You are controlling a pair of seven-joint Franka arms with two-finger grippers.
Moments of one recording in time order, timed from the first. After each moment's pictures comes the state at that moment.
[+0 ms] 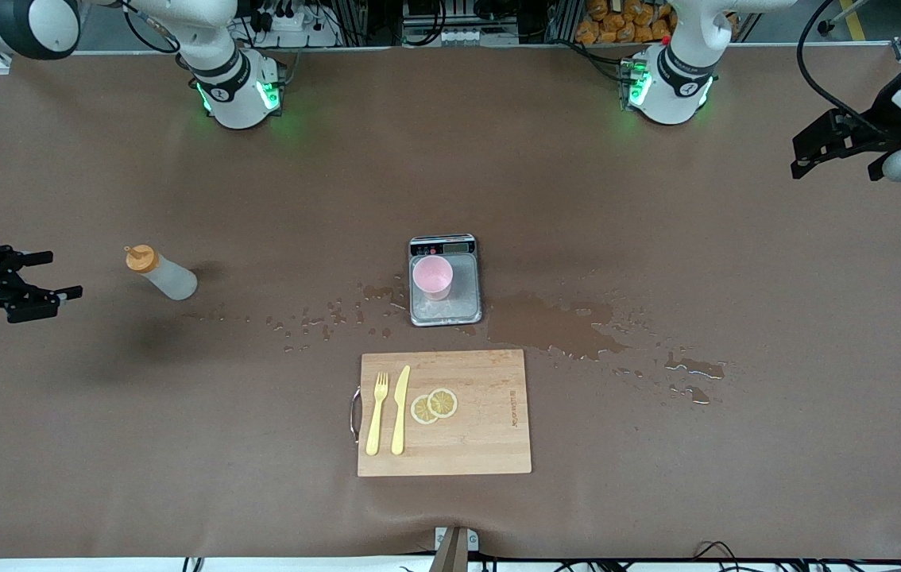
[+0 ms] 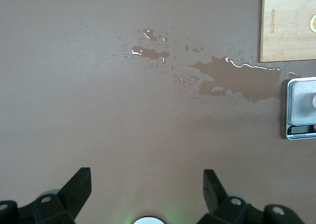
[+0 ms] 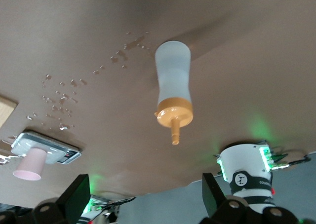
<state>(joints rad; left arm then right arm) -0.10 -0.05 -0.04 -1.52 0.00 1.45 -0.08 -0.35 0.69 0.03 -1.05 0.31 1.07 0.41</state>
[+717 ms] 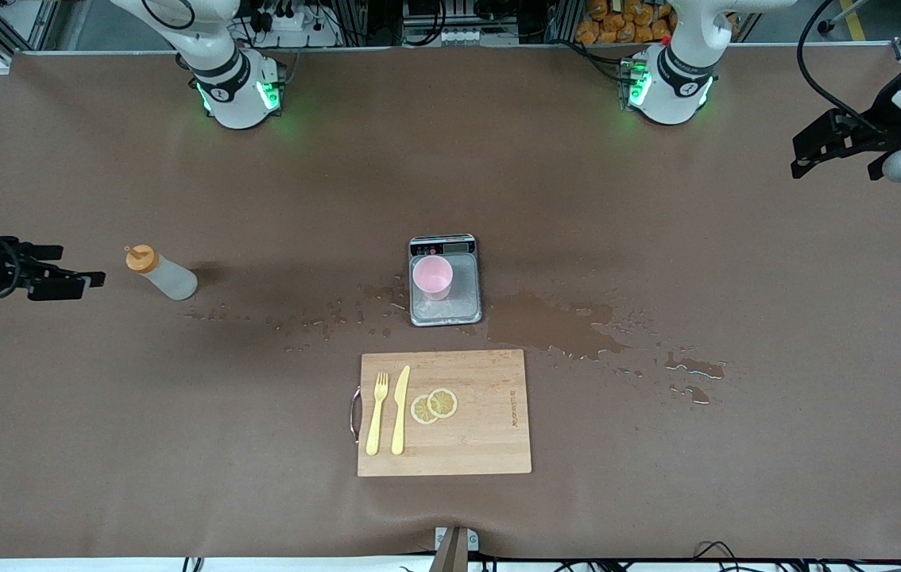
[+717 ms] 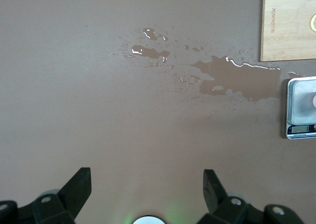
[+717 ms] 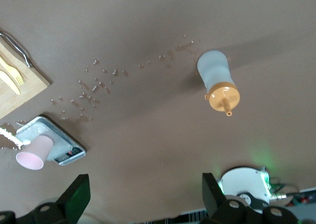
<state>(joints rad) -0.09 -0.05 -0.03 -1.52 0.00 1.45 -0.08 -0.15 0.46 0.03 -1.17 0.25 1.22 0.40</state>
